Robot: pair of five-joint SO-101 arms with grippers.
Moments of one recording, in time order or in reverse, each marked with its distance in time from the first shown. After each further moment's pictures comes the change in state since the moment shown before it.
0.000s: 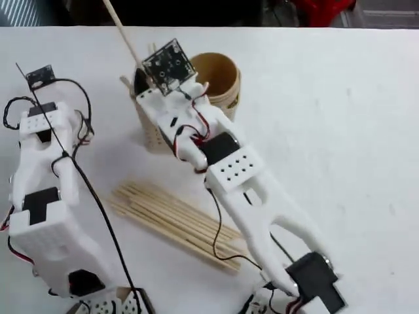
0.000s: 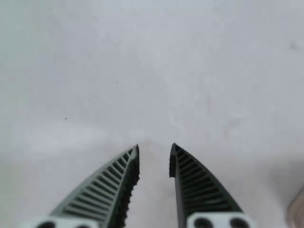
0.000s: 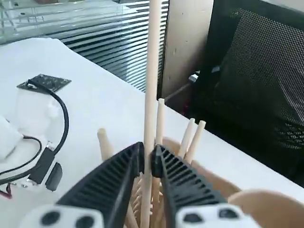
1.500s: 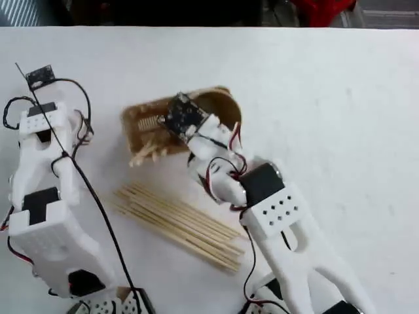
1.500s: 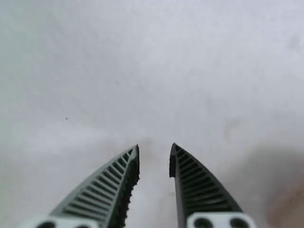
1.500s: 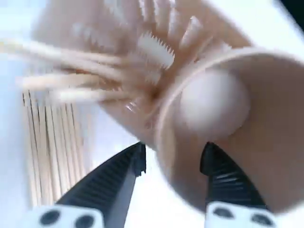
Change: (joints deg) left arm 0.0 0.0 0.0 0.0 0.0; right arm 2.5 -22.2 7.7 46.6 14.6
